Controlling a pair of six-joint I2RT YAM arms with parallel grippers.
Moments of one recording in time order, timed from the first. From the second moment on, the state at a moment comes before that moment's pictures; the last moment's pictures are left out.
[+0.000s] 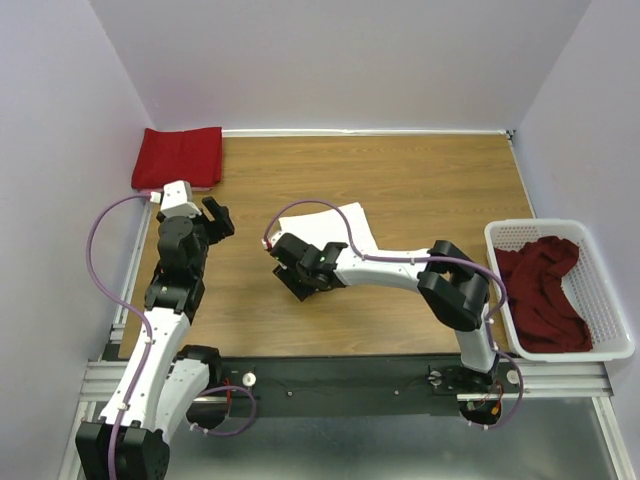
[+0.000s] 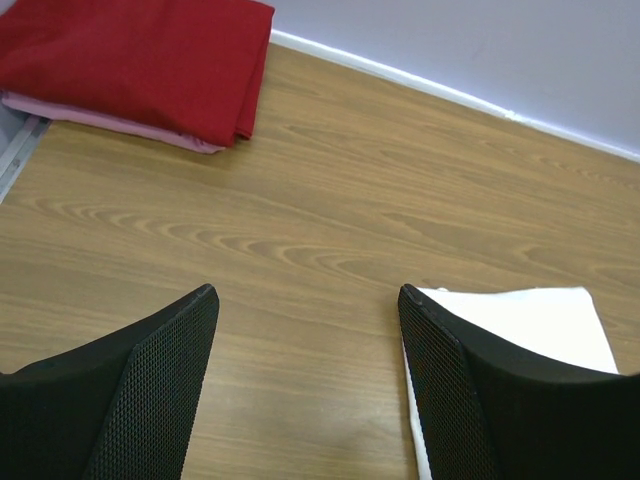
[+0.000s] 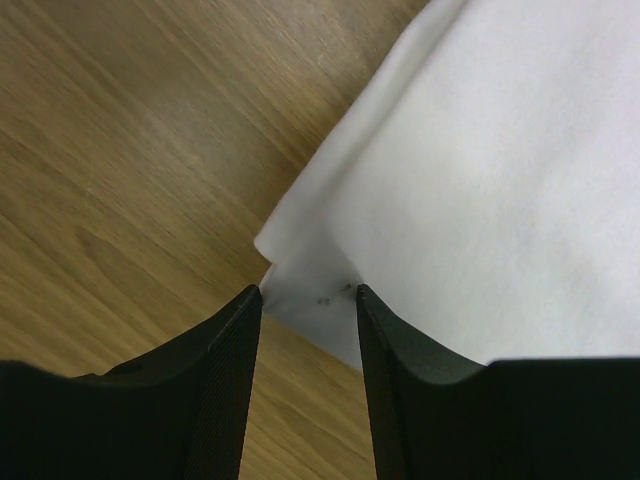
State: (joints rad) left arm -0.11 0.75 0.61 -0.04 -0.17 -0.33; right arm 1.10 2.00 1.43 -0.44 0.15 0.18
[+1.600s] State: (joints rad) left arm -0.11 1.21 0.40 0.20 0.34 -0.78; right arm 1.12 1.91 1.42 -0.44 0.25 0.24
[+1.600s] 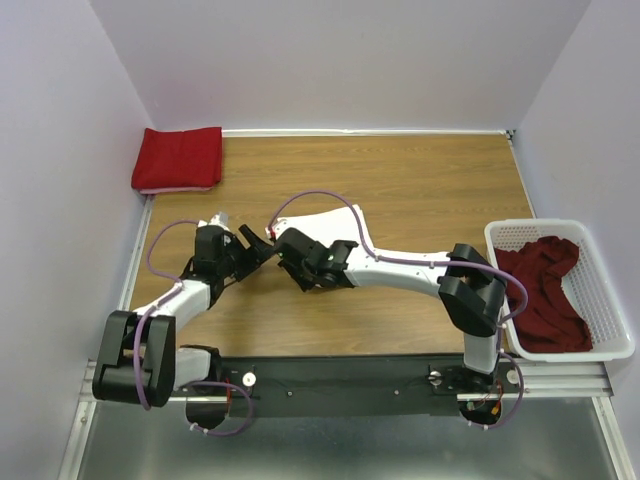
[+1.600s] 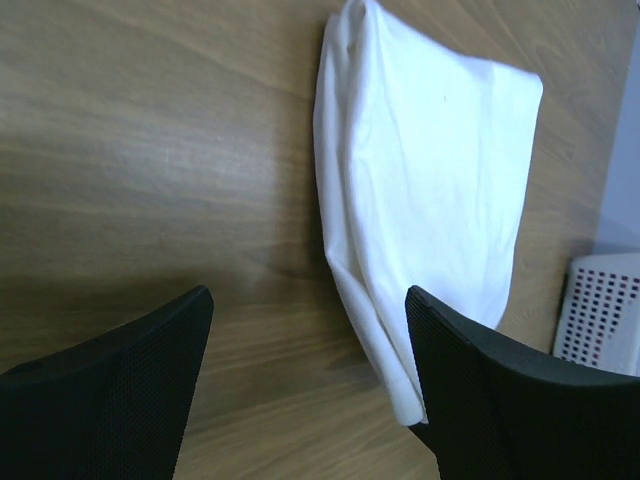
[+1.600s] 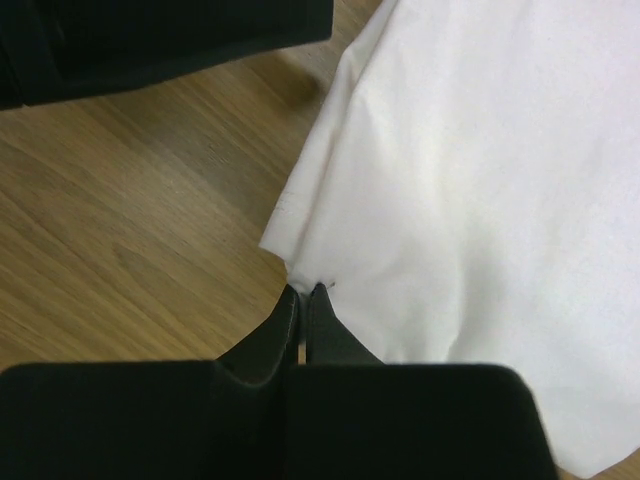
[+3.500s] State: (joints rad) left arm -0.18 1.93 1.35 -0.17 0.07 -0.22; right arm 0.80 1.51 1.01 -0.38 0.38 0.30
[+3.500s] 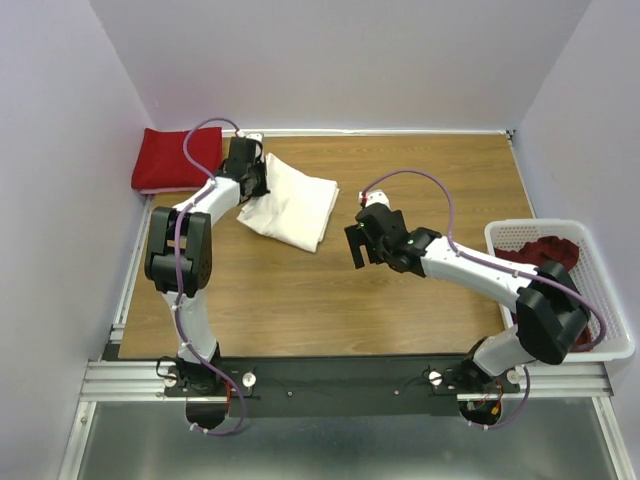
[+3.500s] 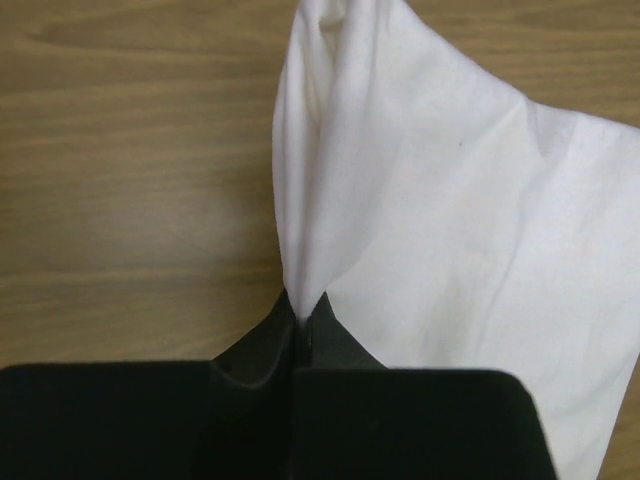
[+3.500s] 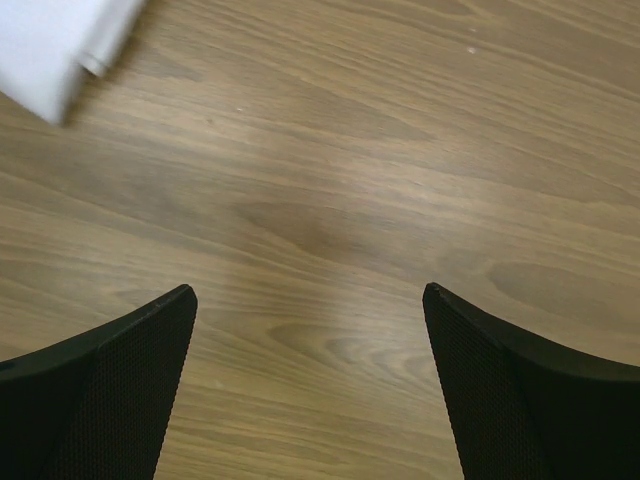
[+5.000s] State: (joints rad) left arm 0.06 2.42 2.54 -0.55 -0.39 0.38; right arm 0.73 1.73 1.37 -0.88 0.52 0.42
